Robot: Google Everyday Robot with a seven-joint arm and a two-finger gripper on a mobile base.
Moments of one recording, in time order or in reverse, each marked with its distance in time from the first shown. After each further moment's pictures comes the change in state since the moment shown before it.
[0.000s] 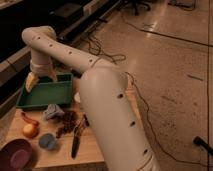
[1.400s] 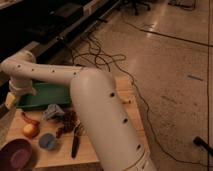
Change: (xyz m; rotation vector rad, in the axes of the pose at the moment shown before) arm 0.044 -0.092 0.097 -0.007 0.193 -0.235
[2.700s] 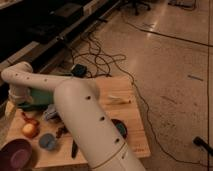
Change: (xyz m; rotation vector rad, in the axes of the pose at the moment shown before) arm -0.001 -0.007 0.093 0.075 -0.109 0.012
